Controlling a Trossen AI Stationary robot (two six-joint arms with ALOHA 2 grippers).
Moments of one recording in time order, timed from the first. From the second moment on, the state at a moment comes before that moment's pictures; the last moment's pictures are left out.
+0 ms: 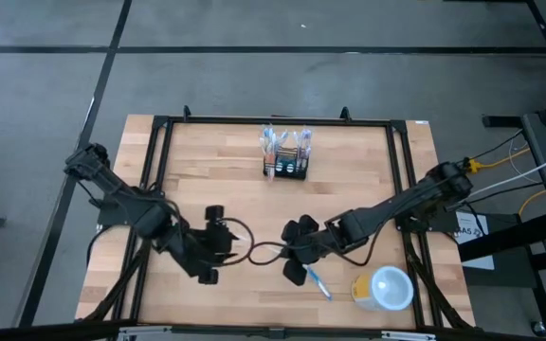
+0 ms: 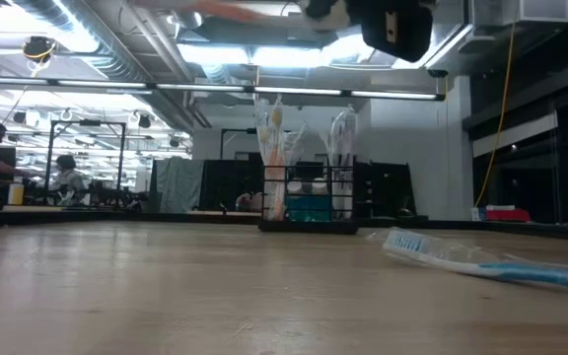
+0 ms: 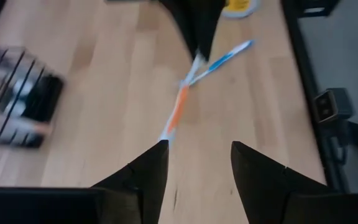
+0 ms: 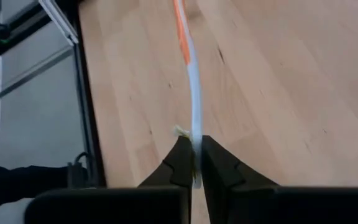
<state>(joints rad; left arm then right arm) -0.63 1.45 1.39 -0.87 -0.49 -0.47 0.46 1.75 1.39 -0.48 0.20 0.81</state>
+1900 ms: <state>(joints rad) -0.55 1.45 1.38 -0.76 -0.45 -0.41 0.49 1.77 1.59 -0.21 0.45 0.62</state>
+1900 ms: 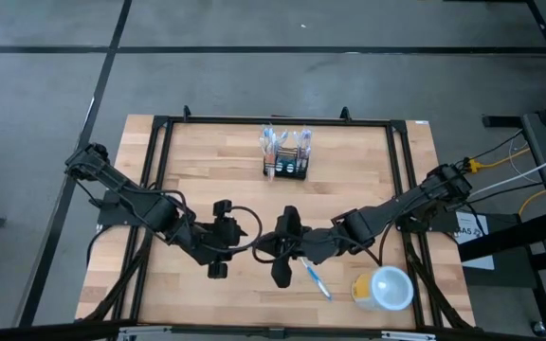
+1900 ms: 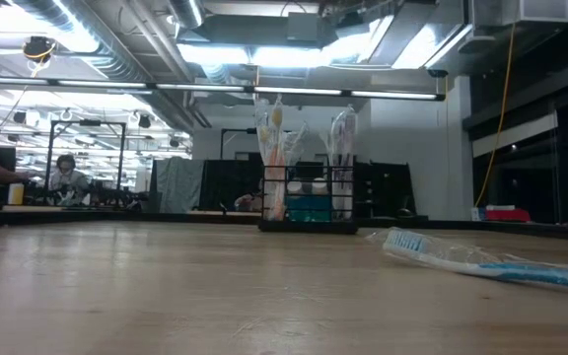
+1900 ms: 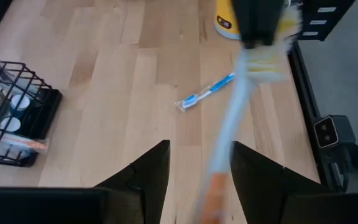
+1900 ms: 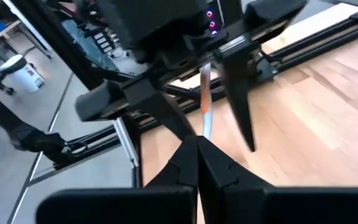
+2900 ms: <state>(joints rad) -0.55 1.44 1.38 -0.76 -0.42 -0.42 0.49 1.77 1.59 -0.32 0.47 0.65</state>
